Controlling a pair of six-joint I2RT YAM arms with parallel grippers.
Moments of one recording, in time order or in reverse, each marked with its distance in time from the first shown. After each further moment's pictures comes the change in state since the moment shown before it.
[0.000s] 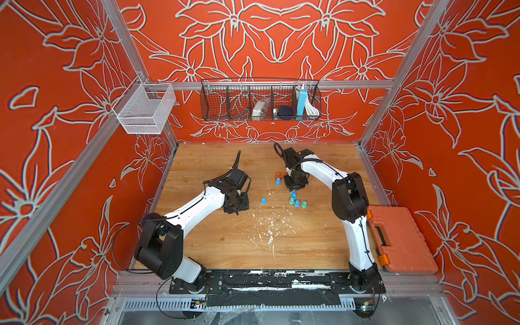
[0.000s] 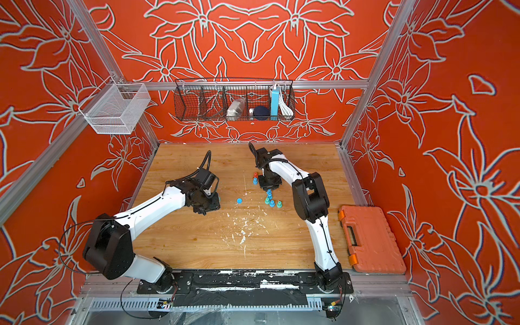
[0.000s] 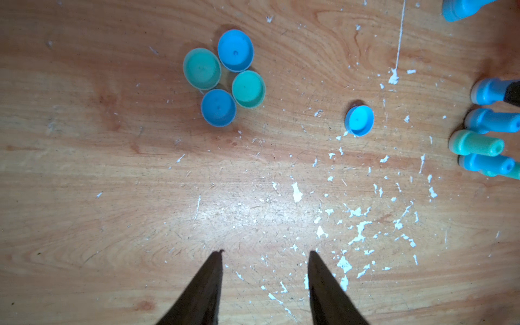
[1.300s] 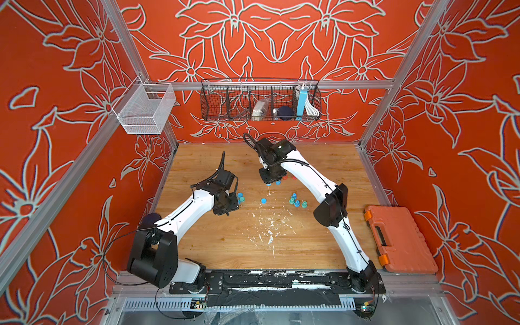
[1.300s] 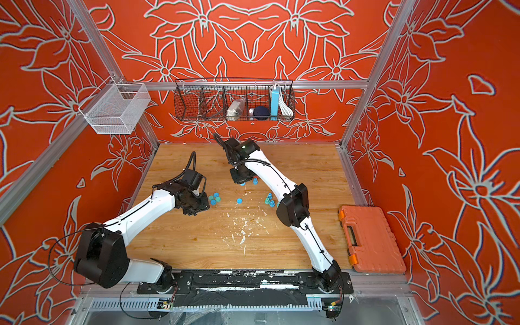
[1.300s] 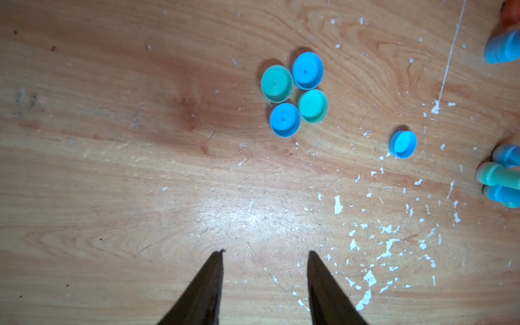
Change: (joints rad) left arm 0.141 -0.090 -0.085 -0.003 -0.004 0.040; right arm 0.259 0.184 0.664 -0.371 0.007 0.021
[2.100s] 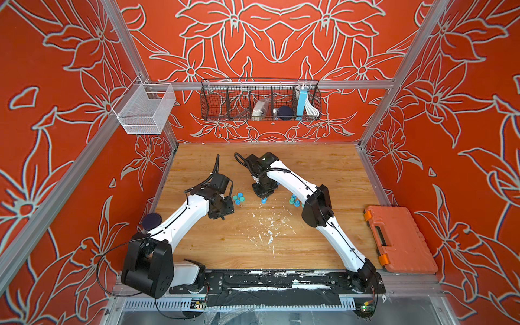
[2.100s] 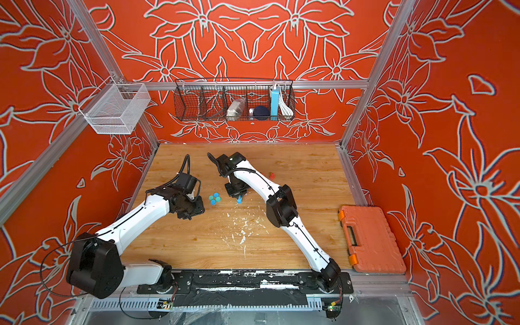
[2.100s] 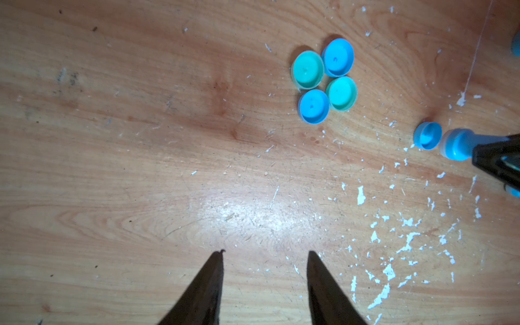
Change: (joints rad) left arm 0.035 -0.068 -0.058 -0.020 -0.004 0.021; right arm 0.042 0.163 0.031 -0.024 -0.048 0.028
